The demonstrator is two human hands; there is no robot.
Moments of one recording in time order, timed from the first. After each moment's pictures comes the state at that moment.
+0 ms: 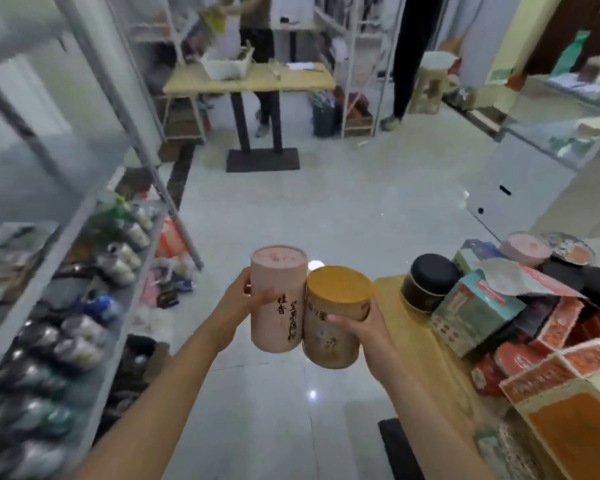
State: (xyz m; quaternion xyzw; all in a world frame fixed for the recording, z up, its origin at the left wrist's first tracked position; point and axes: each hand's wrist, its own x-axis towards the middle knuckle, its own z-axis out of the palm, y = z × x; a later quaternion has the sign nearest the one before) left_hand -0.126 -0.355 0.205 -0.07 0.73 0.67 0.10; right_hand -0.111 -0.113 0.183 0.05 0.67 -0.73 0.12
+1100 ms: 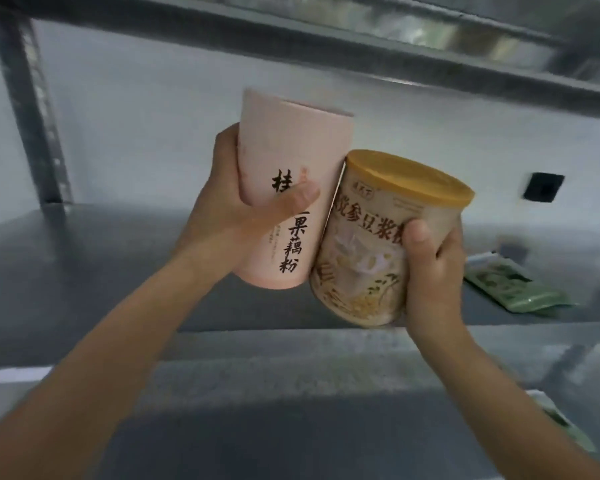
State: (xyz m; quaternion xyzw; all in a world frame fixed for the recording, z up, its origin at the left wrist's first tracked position) left_hand 0.321 -0.654 0.540 -0.37 0.64 0.21 -0.65; right_hand 0.125 -0.675 0.496 -0.61 0.27 -0.71 0.22
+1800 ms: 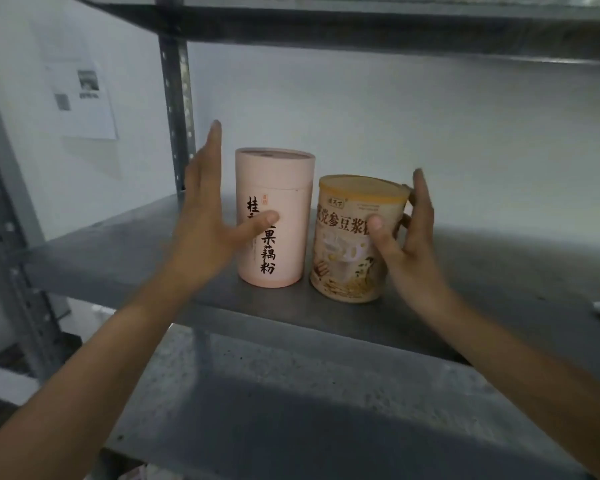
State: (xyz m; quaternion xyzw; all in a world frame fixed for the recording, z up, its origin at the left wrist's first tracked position) left_hand 0.414 -0.655 0.499 -0.59 0.58 -0.09 -0.55; right_hand 0.189 -0.755 0.485 -0.76 0.25 -0.53 0.29
